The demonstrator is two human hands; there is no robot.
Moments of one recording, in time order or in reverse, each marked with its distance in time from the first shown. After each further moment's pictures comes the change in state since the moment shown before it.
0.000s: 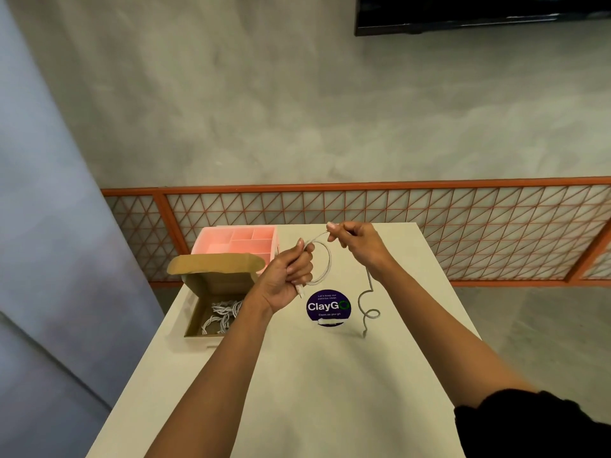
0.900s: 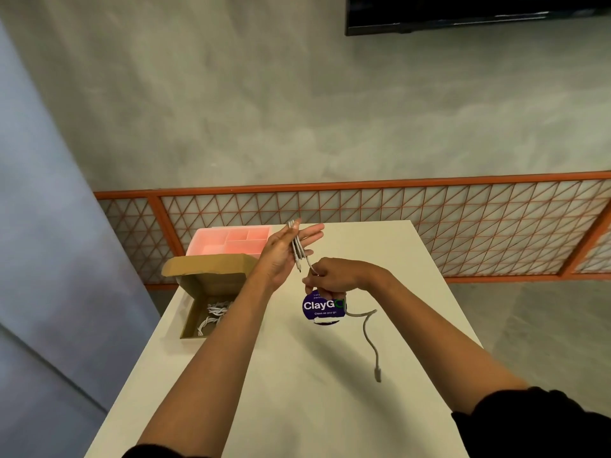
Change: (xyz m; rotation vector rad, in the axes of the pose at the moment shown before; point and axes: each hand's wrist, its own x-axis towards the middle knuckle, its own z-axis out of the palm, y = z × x) left_hand 0.030 0.014 0.006 0.399 0.214 0.185; right_hand -0.017 -0.003 0.019 -0.636 -0.716 0.130
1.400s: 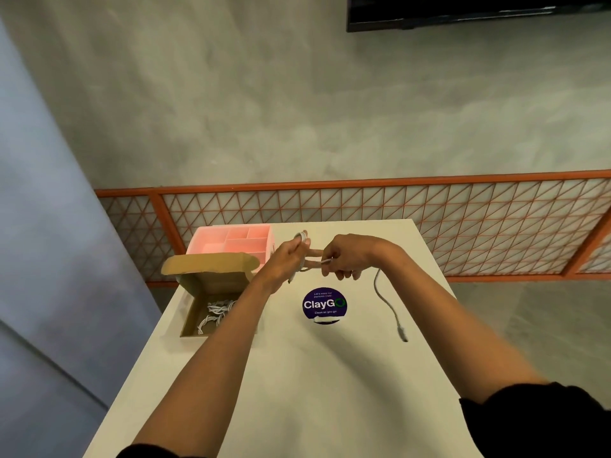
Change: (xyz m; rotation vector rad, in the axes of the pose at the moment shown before) left_hand -0.006 -0.012 0.000 0.557 -0.045 -0.112; right_hand -0.014 -0.003 -0.041 -0.111 0.052 0.129
